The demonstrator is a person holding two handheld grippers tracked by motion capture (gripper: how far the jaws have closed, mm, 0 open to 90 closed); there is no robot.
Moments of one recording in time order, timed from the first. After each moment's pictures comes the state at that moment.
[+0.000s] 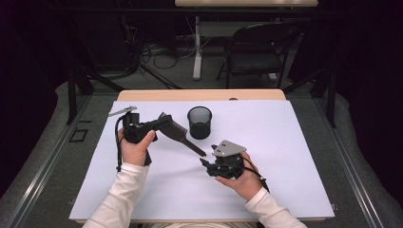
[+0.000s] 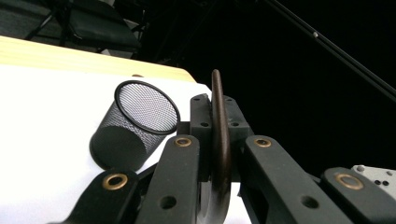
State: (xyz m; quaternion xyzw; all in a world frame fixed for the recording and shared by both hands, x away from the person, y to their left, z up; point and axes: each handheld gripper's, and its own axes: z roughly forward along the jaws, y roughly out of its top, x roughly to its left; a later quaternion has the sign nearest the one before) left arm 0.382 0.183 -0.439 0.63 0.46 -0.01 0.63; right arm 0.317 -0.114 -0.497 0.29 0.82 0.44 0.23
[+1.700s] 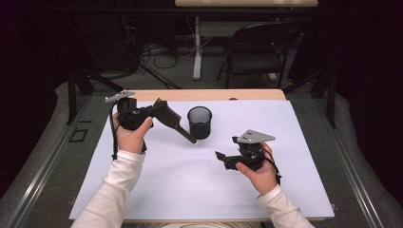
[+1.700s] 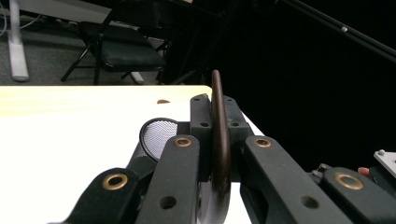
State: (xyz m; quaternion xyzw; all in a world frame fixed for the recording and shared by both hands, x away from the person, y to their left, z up) left arm 0.392 0.180 -0.391 0.65 0.45 0.07 0.60; right arm 0.330 -0.169 -0.479 0.36 0.78 0.49 0.18
